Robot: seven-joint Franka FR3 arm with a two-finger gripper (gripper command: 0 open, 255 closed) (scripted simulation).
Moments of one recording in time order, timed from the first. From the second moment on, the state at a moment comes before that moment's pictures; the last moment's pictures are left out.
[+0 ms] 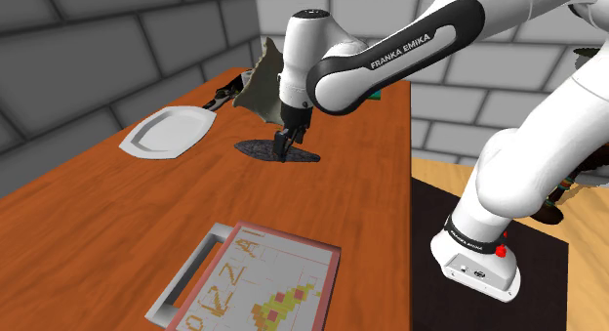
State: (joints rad) arm 0.09 -0.29 0.34 -2.38 0.06 2.31 0.17
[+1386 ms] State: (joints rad) arm 0.10 -0.31 0.34 -2.33 0.07 2.25 0.16
